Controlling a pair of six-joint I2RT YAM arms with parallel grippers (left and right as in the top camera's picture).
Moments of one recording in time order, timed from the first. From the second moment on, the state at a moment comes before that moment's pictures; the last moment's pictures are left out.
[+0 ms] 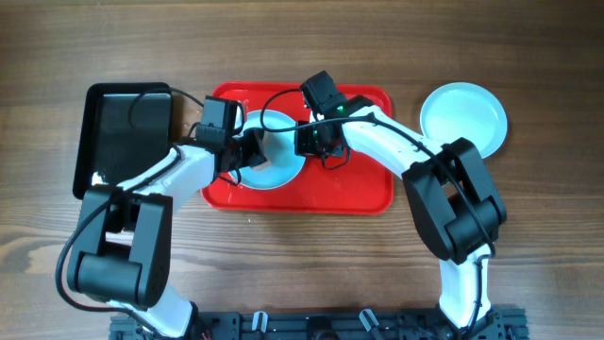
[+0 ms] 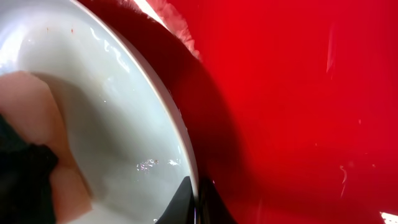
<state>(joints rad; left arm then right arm) -0.23 1.79 0.91 -0.21 0.23 -0.48 0.55 2.12 1.43 -0.58 -0.24 0.59</state>
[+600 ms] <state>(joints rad) -0.11 1.50 0.91 -0.44 -0.02 -0.42 0.55 2.11 1.44 -0.61 -0.19 0.59</state>
